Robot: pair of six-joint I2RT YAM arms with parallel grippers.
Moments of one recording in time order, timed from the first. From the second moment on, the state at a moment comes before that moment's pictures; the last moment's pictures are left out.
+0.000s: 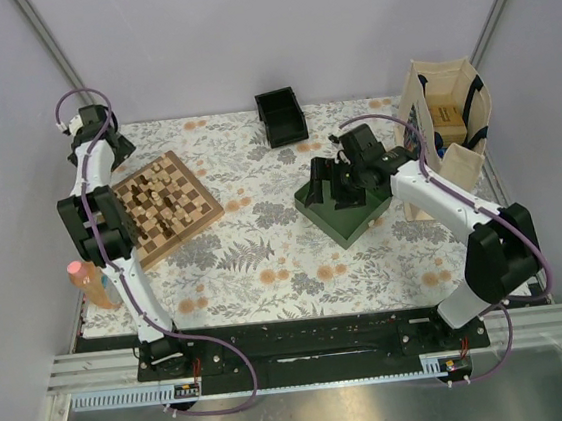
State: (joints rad) left arm 0.27 2.21 1.98 -0.66 -0.34 -0.51; right arm 0.49 1.55 1.25 -0.60 -0.30 0.55
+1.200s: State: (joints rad) left arm 0.38 2.38 2.13 -0.64 -0.02 -0.31; right arm 0.50 1.61 1.29 -0.63 -0.35 0.53
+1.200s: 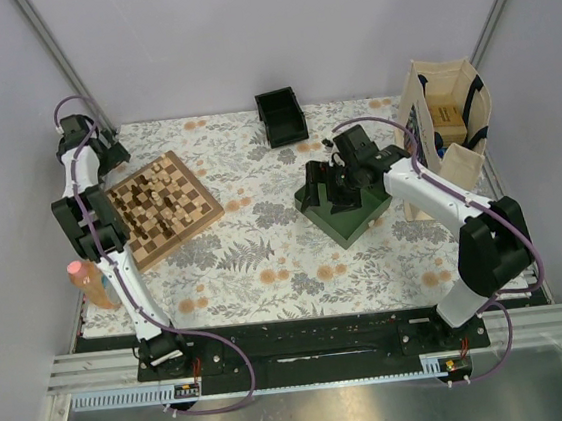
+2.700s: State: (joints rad) left arm 0.43 2.40 2.06 -0.71 0.09 -0.13; right arm 0.50 1.61 1.20 -0.59 -0.41 0.55
